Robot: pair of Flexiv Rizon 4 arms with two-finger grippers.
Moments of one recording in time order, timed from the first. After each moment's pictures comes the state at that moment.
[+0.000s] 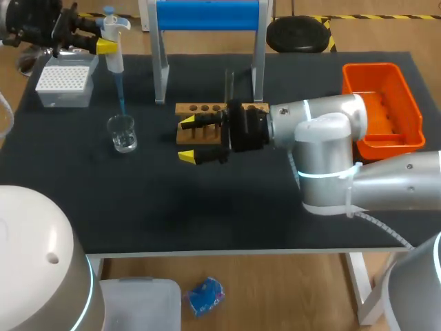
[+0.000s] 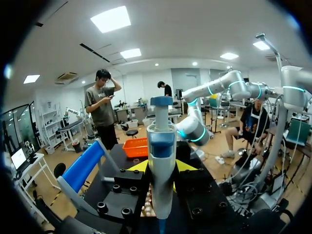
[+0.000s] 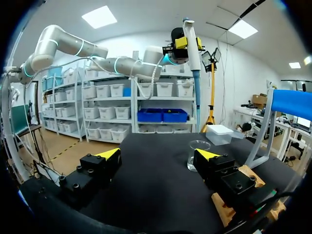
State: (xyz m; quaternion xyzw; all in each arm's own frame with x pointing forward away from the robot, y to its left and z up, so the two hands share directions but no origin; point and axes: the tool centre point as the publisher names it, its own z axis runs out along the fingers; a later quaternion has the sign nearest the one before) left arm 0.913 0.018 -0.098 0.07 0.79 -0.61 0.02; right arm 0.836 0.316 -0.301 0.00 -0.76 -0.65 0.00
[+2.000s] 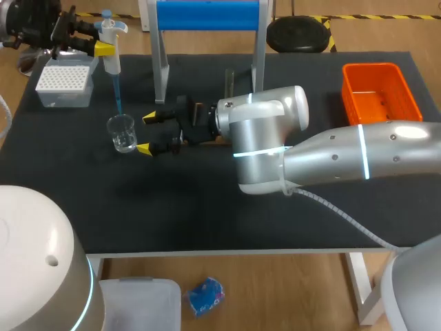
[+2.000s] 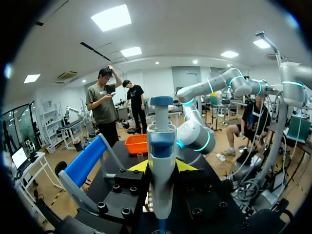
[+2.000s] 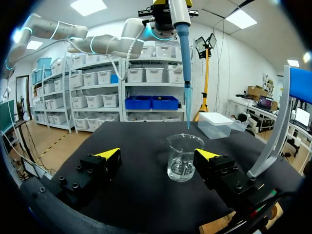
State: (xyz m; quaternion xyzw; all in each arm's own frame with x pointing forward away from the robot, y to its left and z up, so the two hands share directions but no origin) left arm 0.927 0.028 -0.113 0.07 0.79 -0.60 0.02; right arm 0.904 0.412 -0.351 -0.02 -0.80 -0.60 -0.02
